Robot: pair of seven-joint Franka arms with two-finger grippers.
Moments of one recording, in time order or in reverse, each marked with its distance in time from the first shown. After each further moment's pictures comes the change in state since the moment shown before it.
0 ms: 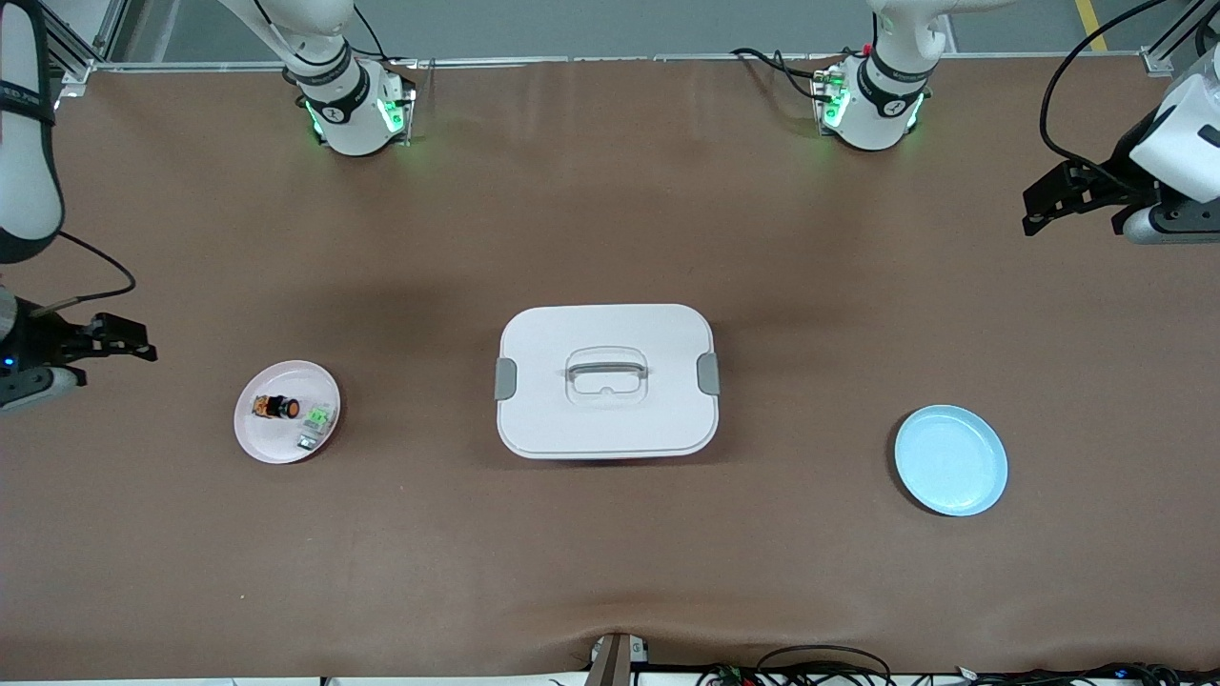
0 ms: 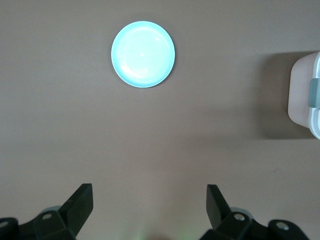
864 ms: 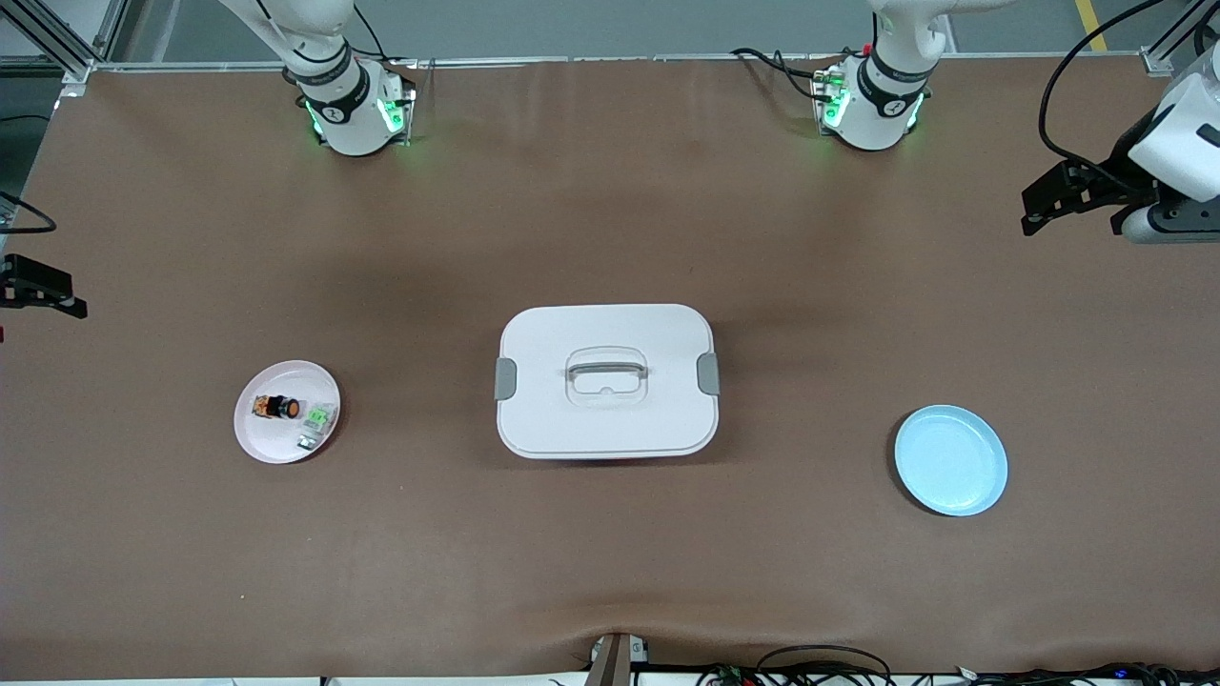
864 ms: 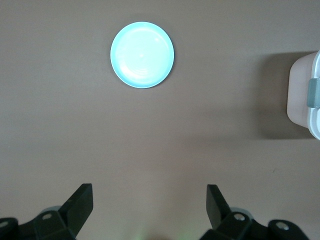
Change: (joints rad) left arm -0.002 0.000 -0.001 0.001 -0.001 0.001 0.000; right arm -0.011 -0.059 0.000 0.155 0.027 -0.191 0.098
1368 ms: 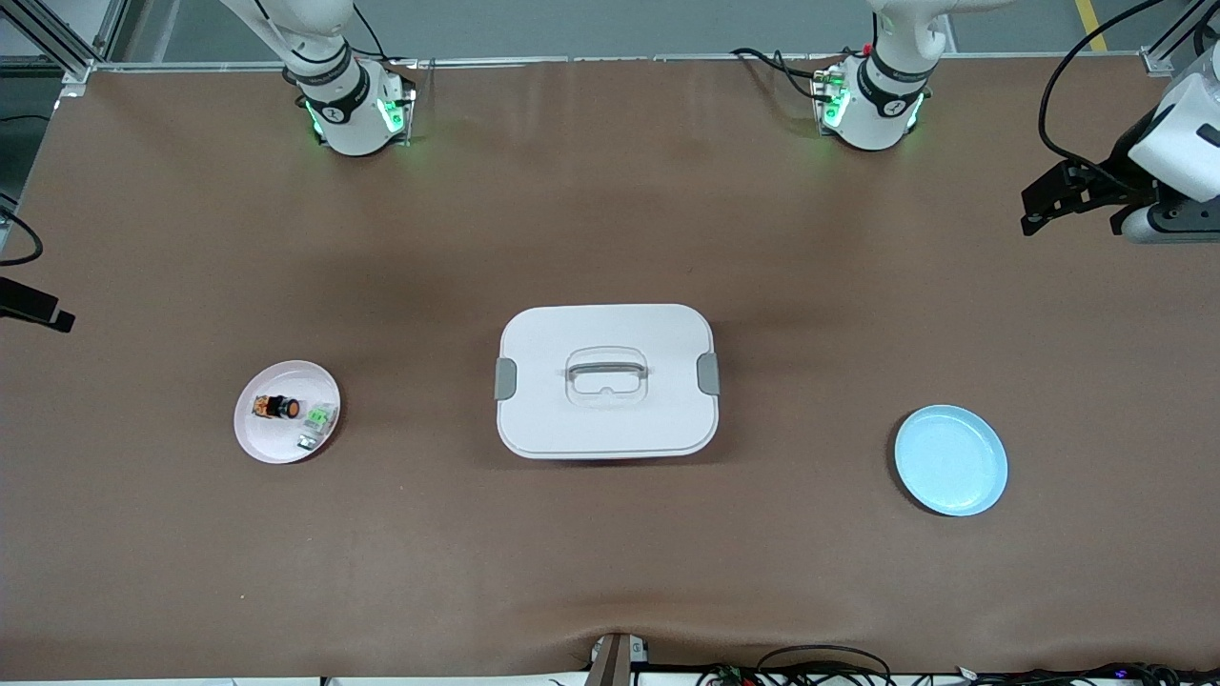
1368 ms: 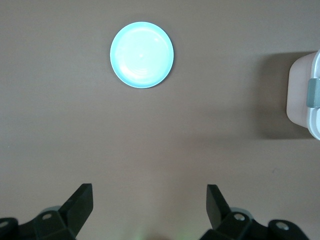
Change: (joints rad) left arm 0.000 0.000 0.000 0.000 -0.001 0.000 0.000; right arm -0.009 0.000 -0.004 0.000 -0.002 -0.001 0.323
